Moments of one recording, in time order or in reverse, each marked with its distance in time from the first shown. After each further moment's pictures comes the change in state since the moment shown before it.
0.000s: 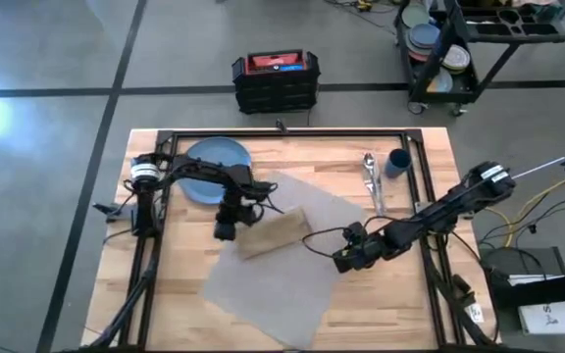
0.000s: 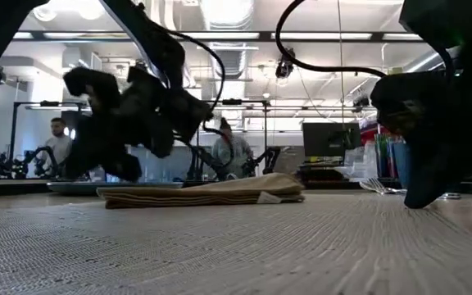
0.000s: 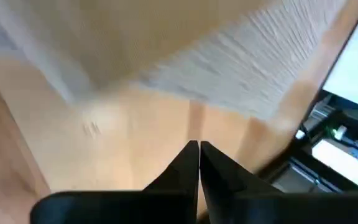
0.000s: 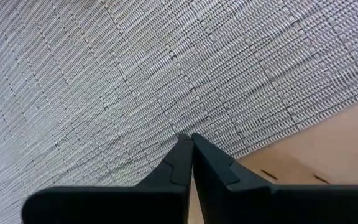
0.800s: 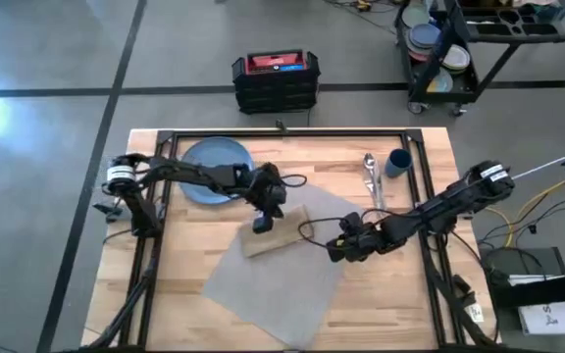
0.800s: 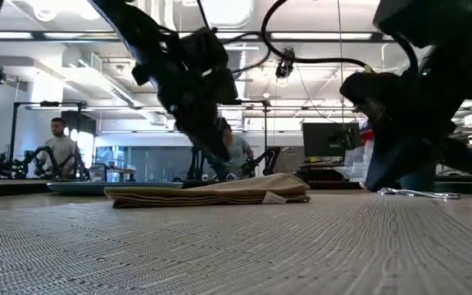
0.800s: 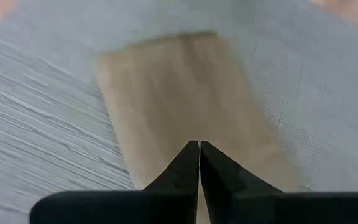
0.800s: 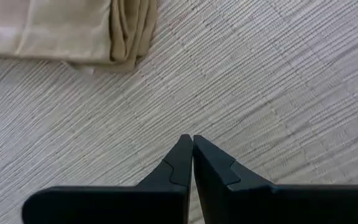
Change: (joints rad) left arm -0.034 -0.116 -0.120 1.025 -0.202 -0.253; right arm -0.098 0.014 0.036 0.021 0.142 -0.088
